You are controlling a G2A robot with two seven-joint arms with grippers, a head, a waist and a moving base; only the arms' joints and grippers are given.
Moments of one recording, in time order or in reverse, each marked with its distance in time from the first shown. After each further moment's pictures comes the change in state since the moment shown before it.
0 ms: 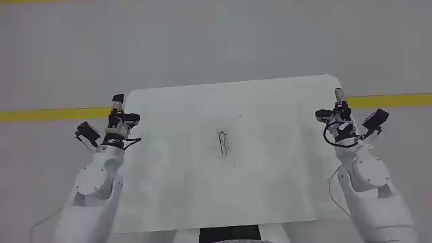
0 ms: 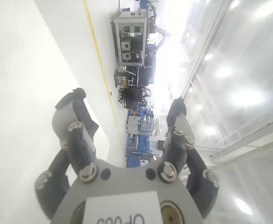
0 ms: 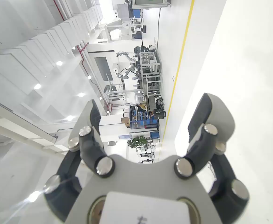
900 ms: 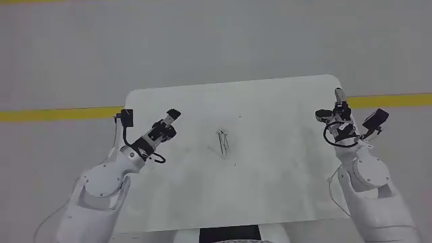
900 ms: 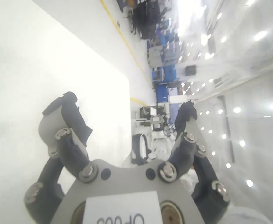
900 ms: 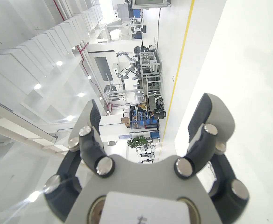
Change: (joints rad) left arm 0.014 0.037 0.072 -0.154 0.355 0.048 -0.517; right arm 0.000 0.000 0.000 0.000 0.000 0.000 0.000
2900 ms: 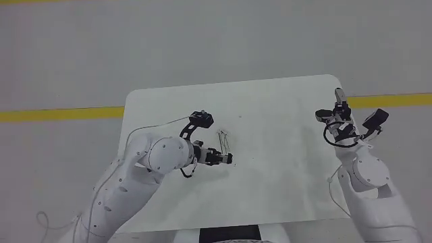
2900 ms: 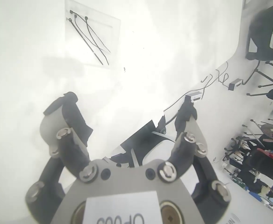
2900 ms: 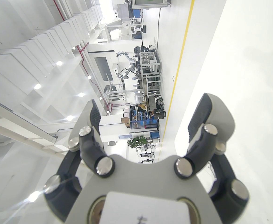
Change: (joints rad) left arm -0.494 0.013 0.520 -0.022 0.685 0.313 -0.748; right arm 0.000 0.000 0.000 0.000 0.000 0.000 0.000
